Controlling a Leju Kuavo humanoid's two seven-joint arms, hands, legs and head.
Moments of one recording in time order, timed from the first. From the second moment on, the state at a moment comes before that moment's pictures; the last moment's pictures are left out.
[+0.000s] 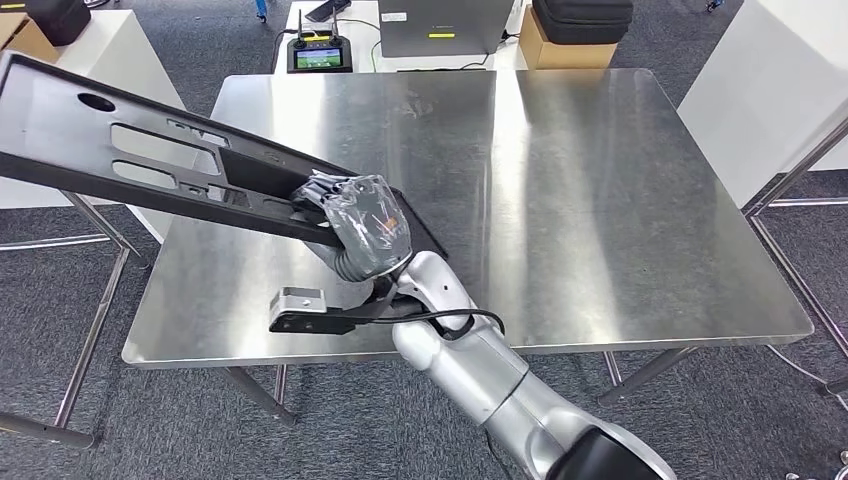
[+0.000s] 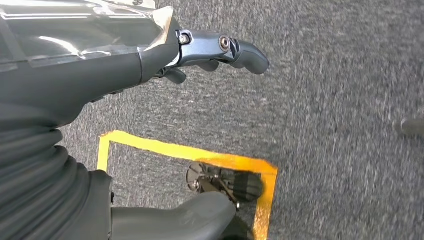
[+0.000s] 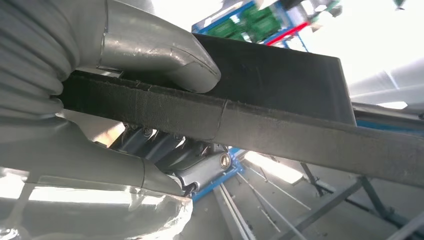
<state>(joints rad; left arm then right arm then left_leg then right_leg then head) -0.06 -0.13 0.67 -0.20 -0.59 0.17 -0.45 -0.64 0.17 0.64 -1.12 0.94 -0.48 -0.23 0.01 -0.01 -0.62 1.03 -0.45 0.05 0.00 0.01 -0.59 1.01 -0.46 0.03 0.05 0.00</state>
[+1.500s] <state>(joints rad) -0.05 -0.13 0.65 -0.20 -0.67 0.13 -0.42 -0.90 0.16 0.72 -0.26 1.23 -0.20 0.32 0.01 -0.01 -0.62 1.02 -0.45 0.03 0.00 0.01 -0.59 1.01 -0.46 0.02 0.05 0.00</state>
